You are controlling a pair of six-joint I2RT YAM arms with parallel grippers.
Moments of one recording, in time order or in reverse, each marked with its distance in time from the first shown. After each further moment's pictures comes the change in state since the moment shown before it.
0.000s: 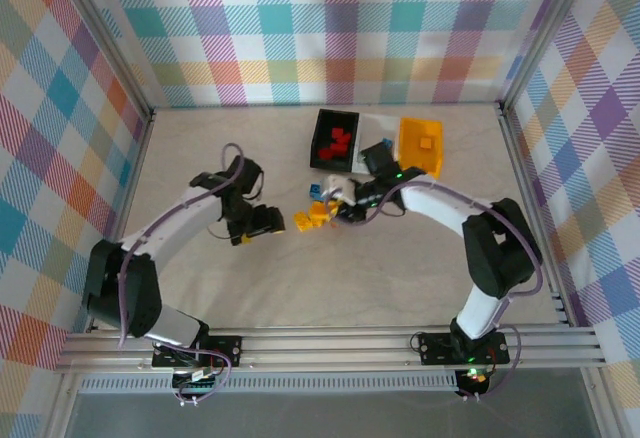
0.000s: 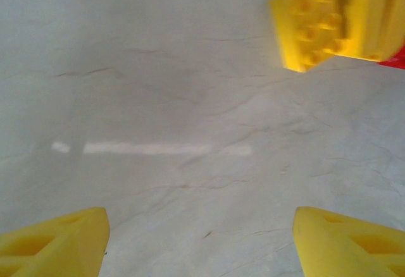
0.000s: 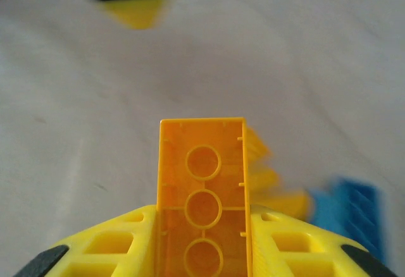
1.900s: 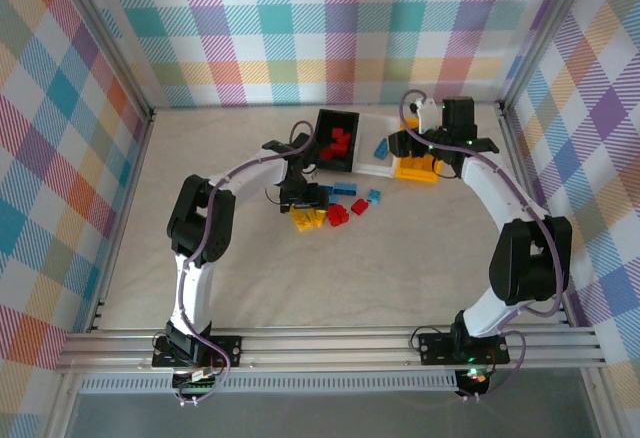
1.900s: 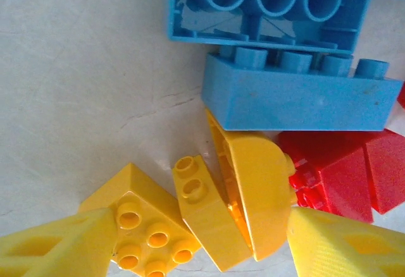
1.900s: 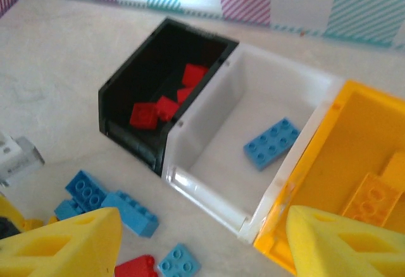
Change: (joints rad) left arm -0.103 0.594 0.532 -0.011 -0.034 0.130; right arm -0.365 -0.107 0.135 0.024 0.305 0.805
